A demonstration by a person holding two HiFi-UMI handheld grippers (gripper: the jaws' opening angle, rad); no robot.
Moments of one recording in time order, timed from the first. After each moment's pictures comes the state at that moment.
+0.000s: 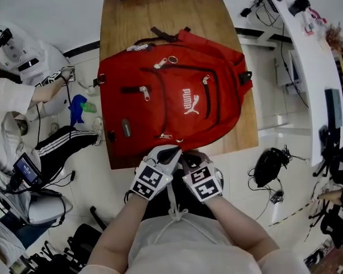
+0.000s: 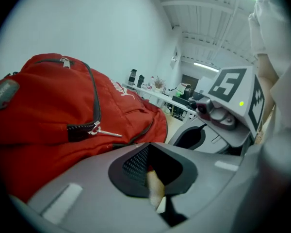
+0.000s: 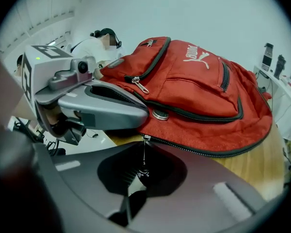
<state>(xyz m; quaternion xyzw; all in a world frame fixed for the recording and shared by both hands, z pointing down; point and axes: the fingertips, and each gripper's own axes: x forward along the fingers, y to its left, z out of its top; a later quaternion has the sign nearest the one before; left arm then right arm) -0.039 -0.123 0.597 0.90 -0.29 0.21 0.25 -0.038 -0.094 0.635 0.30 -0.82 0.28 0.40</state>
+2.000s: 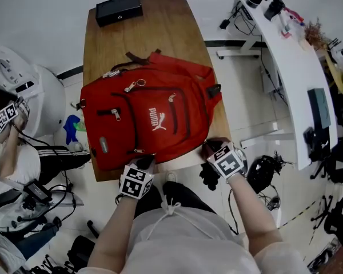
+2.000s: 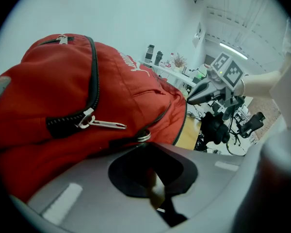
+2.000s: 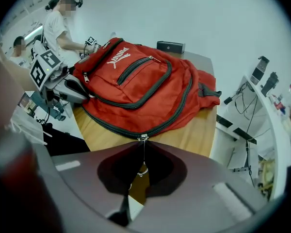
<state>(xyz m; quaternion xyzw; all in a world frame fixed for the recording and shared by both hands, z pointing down) -0.042 -0.132 0.636 0.81 -0.36 0.33 0.32 0.157 -0.183 0.626 0.31 -0.79 0.22 0.49</state>
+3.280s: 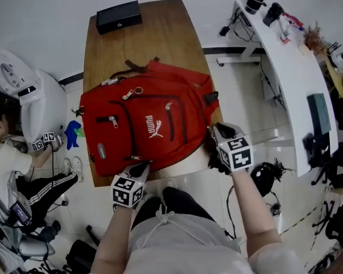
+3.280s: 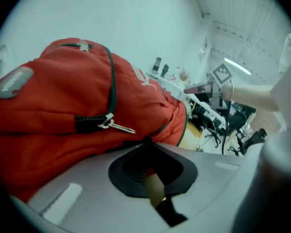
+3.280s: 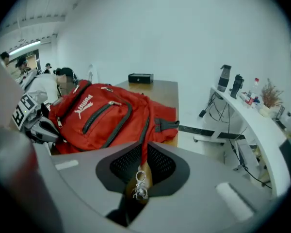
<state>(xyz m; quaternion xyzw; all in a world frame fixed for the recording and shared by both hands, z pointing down) -0.051 -0.140 0.617 0.81 -0.39 0.26 0.34 0.191 -0.276 0.559 0.45 -0.80 0.20 0.34</state>
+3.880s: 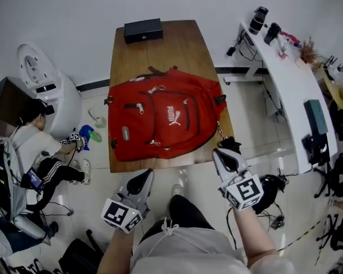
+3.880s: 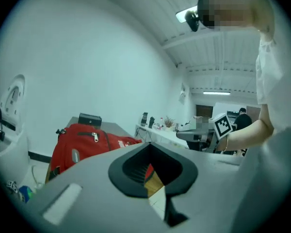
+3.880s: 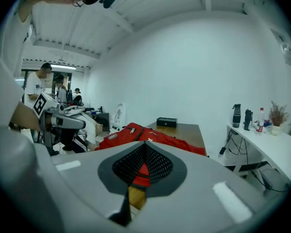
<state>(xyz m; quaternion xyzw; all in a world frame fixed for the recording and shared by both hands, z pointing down) -0.080 -0.047 0.417 0.89 -0.44 0.02 0.16 0.101 -0.113 0.424 0.40 -0.90 0.07 0.13</state>
